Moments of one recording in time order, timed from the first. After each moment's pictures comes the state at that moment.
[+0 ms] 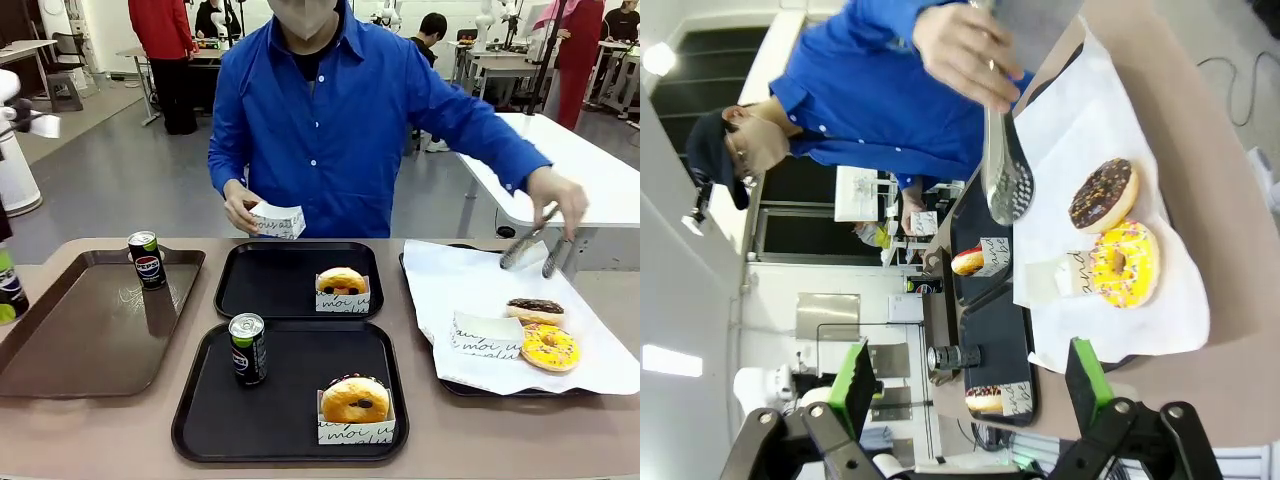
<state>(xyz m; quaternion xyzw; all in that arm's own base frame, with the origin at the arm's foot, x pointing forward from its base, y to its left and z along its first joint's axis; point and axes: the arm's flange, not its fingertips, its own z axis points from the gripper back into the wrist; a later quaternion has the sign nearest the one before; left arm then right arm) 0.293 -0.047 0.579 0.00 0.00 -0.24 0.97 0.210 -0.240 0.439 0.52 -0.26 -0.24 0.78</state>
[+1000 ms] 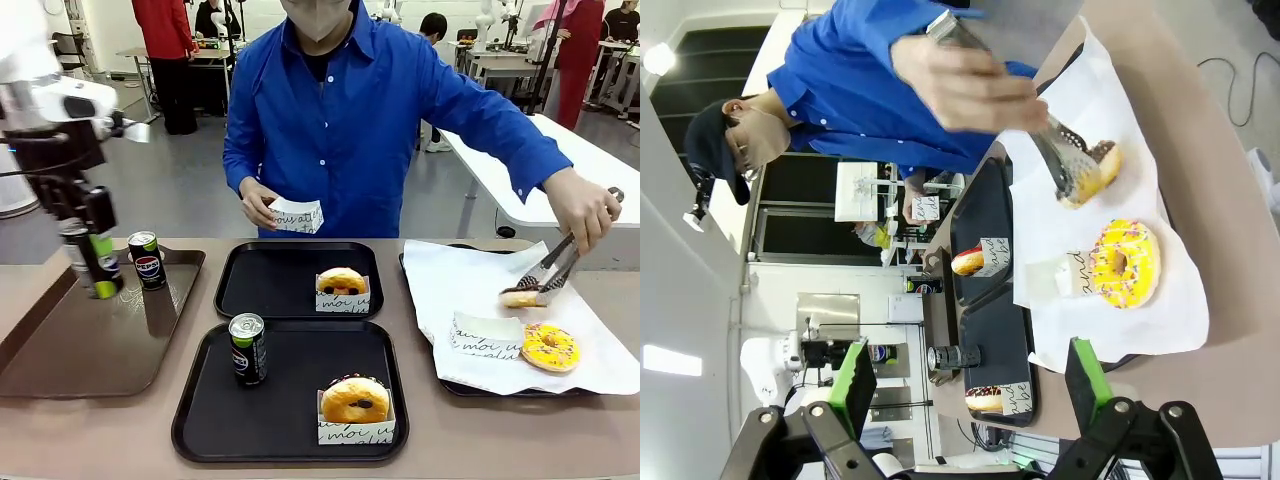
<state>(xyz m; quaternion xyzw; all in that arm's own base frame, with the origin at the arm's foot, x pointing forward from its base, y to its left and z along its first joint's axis) 0.392 -0.133 0.539 -0.01 -0.02 -0.28 0.96 0.210 -0.240 0.439 0.52 -0.26 -0.23 0.78</state>
